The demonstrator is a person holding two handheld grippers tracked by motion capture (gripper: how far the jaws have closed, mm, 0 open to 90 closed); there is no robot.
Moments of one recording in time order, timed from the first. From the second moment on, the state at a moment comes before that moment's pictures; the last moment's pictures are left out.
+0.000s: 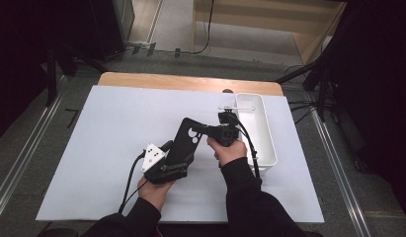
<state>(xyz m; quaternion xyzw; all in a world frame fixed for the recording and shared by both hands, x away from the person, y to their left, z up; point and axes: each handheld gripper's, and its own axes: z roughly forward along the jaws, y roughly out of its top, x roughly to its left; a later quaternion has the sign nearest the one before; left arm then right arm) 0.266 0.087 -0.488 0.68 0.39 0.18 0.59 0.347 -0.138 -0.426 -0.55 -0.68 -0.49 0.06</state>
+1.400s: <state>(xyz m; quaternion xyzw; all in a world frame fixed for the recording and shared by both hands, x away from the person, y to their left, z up) 0.286 0.099 -0.461 0.75 0.38 0.10 0.53 0.341 -0.148 -0.411 -0.52 -0.71 -0.48 -0.02</state>
